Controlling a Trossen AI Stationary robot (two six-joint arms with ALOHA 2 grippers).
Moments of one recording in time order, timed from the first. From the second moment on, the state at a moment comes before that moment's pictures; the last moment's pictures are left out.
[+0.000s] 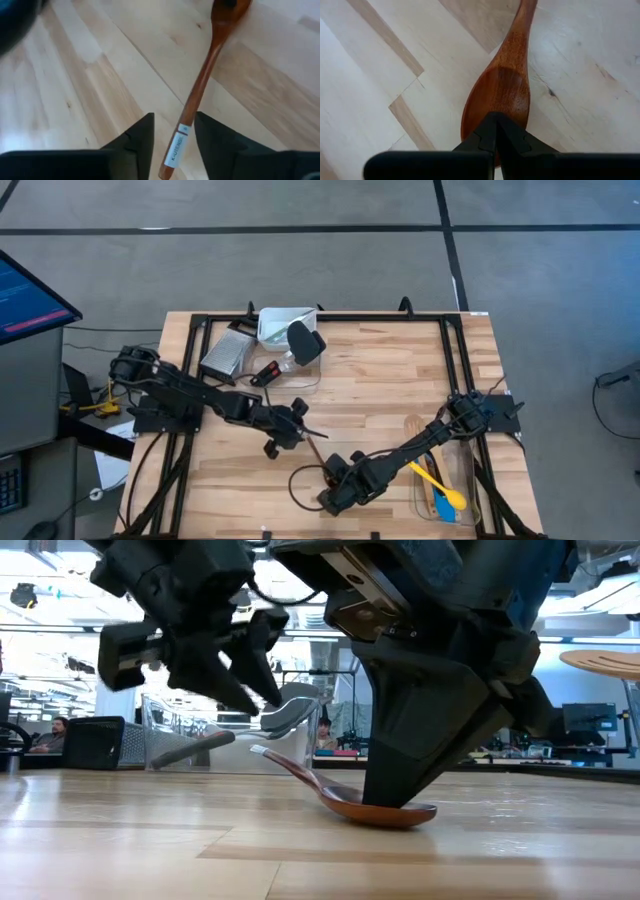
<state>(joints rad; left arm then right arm) -0.23 1.58 0.78 0.02 -0.10 0.60 0.57 2.21 1.57 -0.62 0.30 1.27</state>
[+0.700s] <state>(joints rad) -0.23 1.73 0.78 0.03 -0.13 0.62 0.57 2.21 1.57 -0.60 0.29 1.26</state>
